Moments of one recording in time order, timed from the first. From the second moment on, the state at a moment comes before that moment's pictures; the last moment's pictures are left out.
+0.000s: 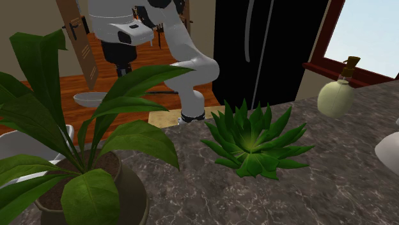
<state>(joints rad) 0.29 -0.93 -0.63 -2.41 -0.55 1.48 -1.86</state>
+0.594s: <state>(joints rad) 0.40 -0.72 -0.90 -2.16 -0.62 1.56 -2.06</state>
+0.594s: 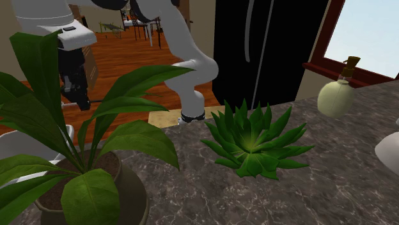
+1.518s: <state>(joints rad) 1.01 -0.51 -1.64 -1.63 -0.61 1.59 -2.34</state>
